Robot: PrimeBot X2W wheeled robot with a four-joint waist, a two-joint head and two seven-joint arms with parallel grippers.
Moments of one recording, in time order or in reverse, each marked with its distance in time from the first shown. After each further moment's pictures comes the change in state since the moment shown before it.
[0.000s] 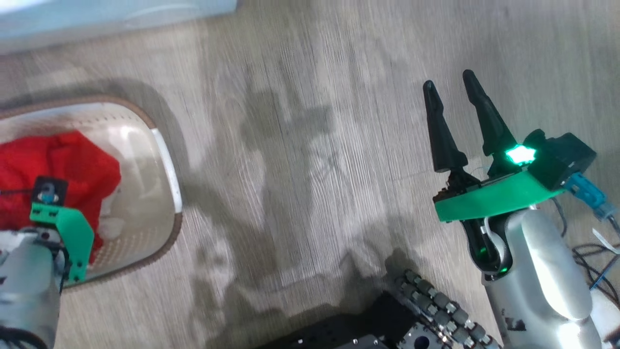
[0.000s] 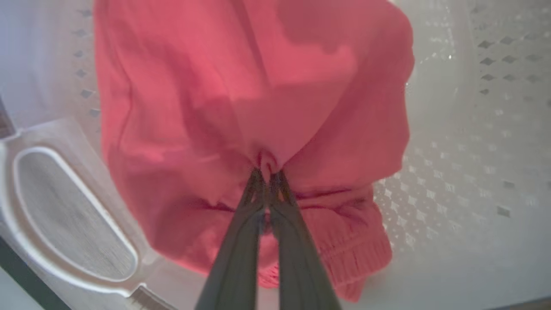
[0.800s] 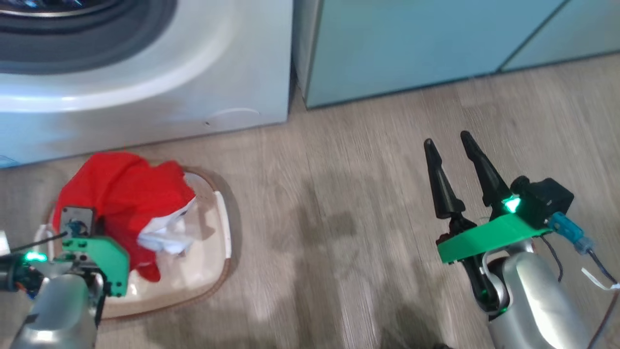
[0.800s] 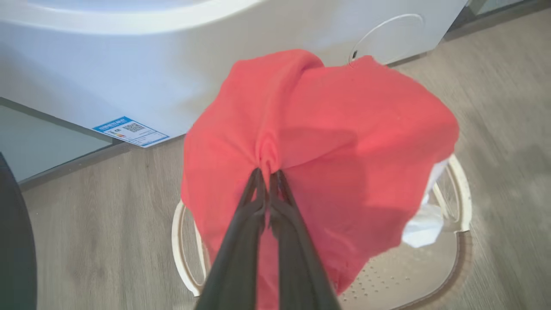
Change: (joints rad) left arm 0.195 -0.062 0.065 -0.205 -0.114 -0.045 -0.262; right arm 0.126 -0.001 -0.028 0.076 -0.048 0.000 0.000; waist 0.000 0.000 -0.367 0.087
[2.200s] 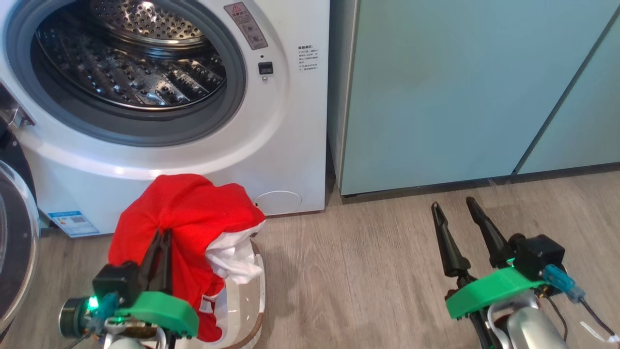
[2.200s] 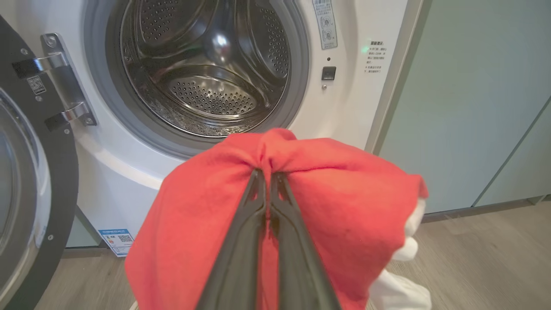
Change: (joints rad) left arm 0.540 -0.237 0.171 -0.887 -0.007 -0.029 0.000; right arm 0.176 0.000 -0.041 0.039 -0.051 0.000 0.000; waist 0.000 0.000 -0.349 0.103
